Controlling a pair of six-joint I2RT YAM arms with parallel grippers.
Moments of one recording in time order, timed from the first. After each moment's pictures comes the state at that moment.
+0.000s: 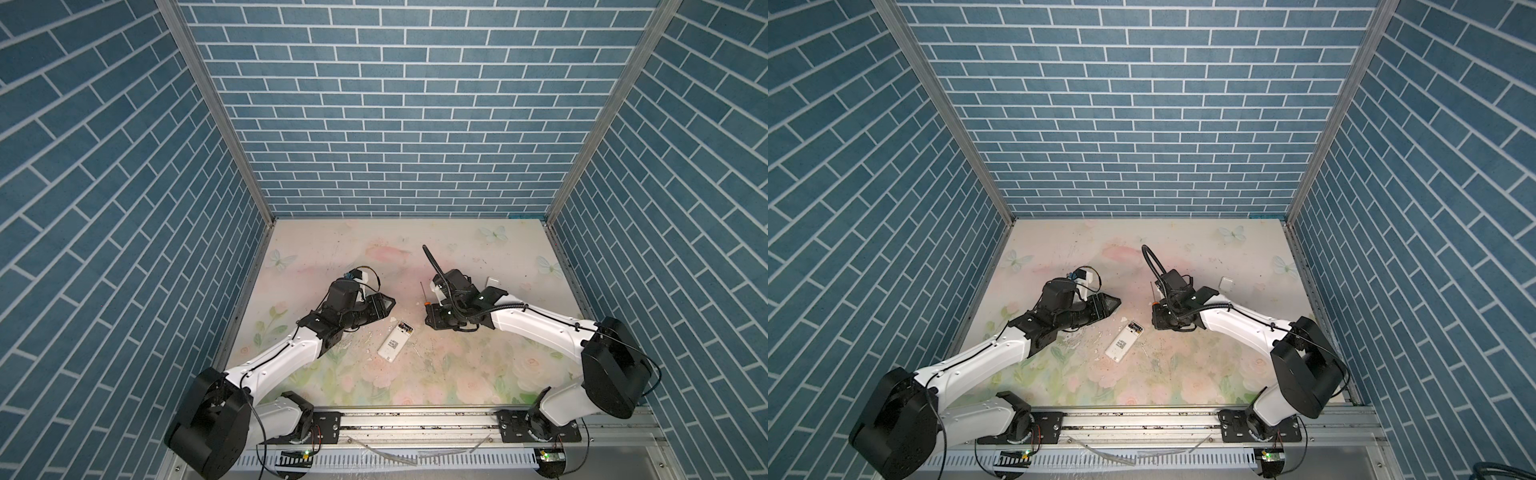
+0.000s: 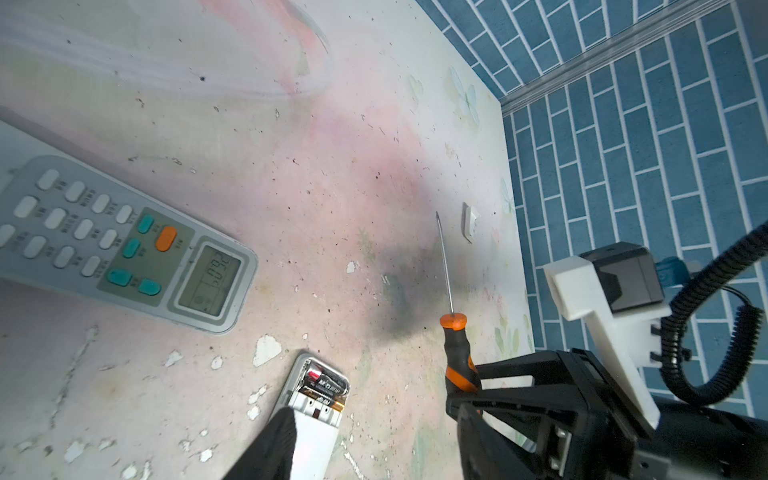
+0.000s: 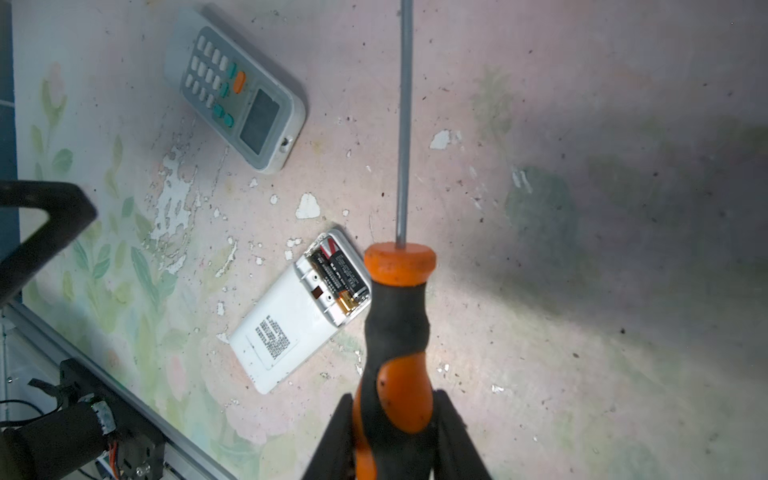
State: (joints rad) left arm -0.52 1.21 0.58 0.06 0.34 -0.86; right arm 0.82 1.51 0.99 -0.52 -0.19 0.57
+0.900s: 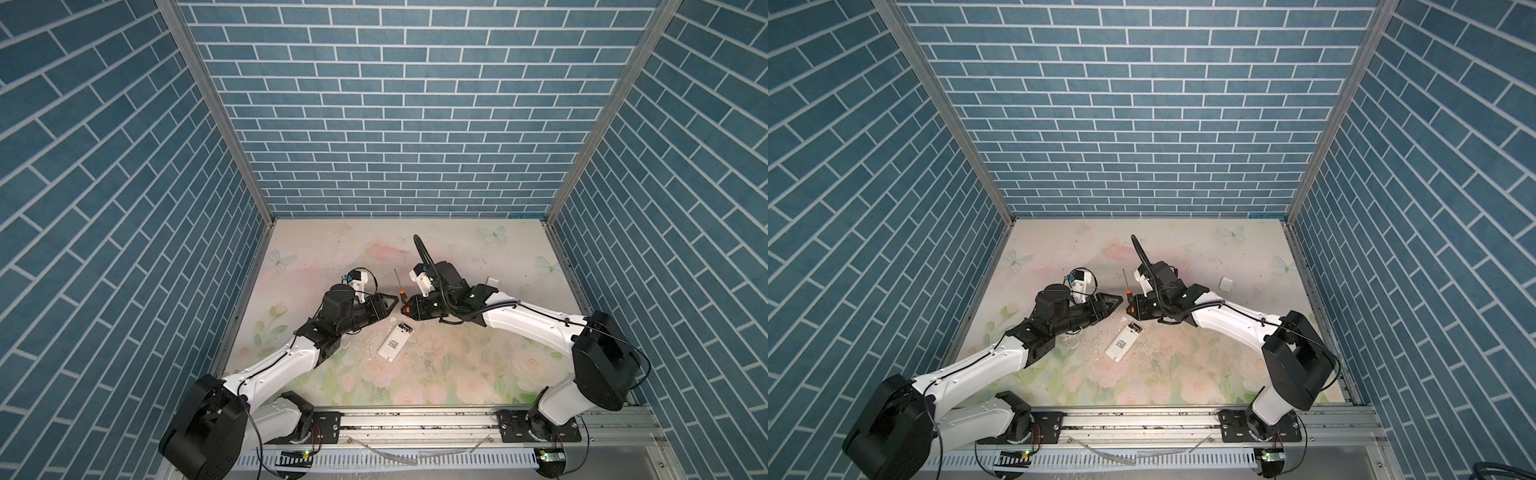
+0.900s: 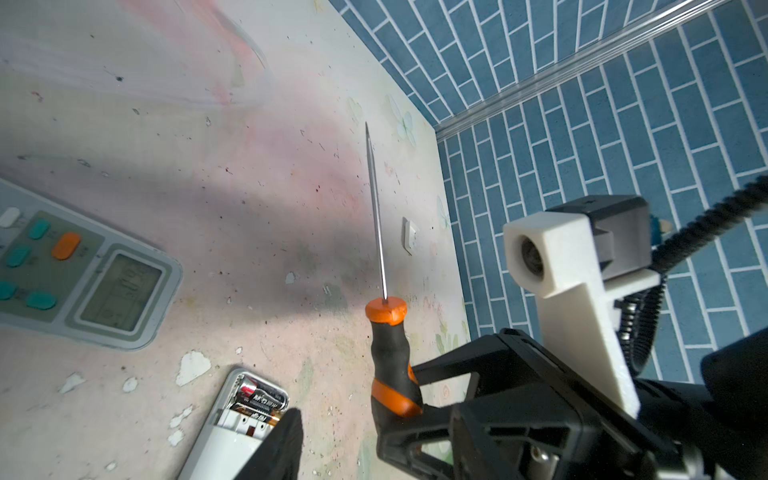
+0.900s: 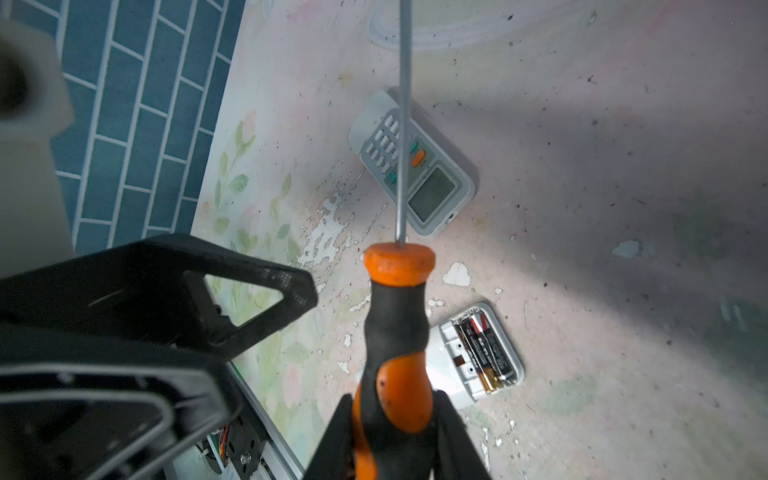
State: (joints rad) left arm -0.54 1.11 0.49 0.20 0.35 -0.94; right arm 0.86 1.57 1.05 -0.27 -0.33 0.60
